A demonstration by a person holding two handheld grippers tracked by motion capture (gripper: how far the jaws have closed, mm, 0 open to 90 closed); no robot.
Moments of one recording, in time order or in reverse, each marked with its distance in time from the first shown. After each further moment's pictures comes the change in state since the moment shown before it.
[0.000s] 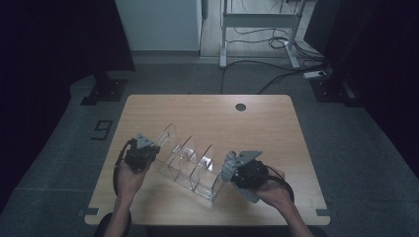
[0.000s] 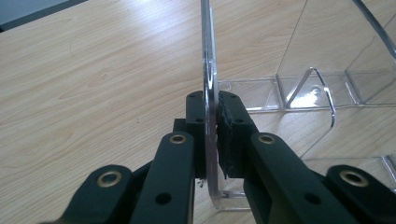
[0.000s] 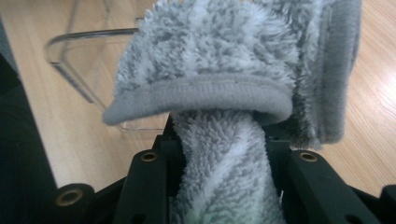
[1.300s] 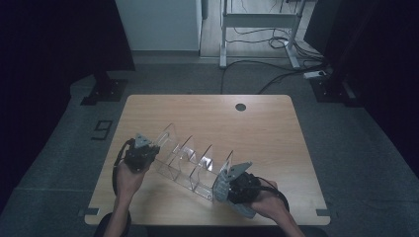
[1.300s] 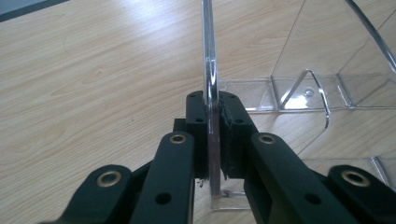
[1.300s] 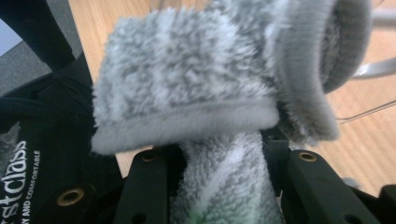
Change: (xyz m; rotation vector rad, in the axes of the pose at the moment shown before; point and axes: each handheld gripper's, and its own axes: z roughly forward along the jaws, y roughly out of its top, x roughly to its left) left arm 0.004 -0.001 -0.001 0.000 -0.031 -0.026; right arm 0.030 -0.010 0.019 0.077 0.158 -0.020
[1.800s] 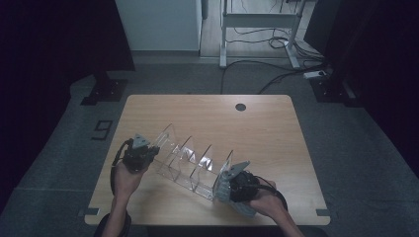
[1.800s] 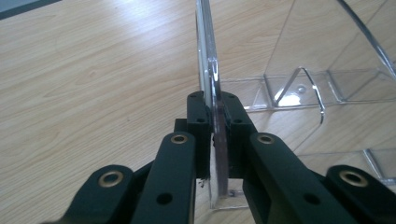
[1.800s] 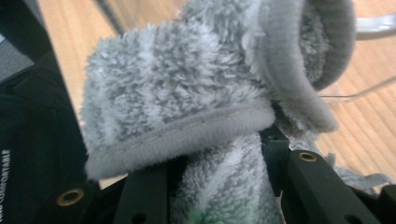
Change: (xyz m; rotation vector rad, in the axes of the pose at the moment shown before) left arm 0.005 -0.003 -0.002 -0.008 -0.049 0.012; right arm -0.013 -0.010 0.018 0.042 -0.015 0.046
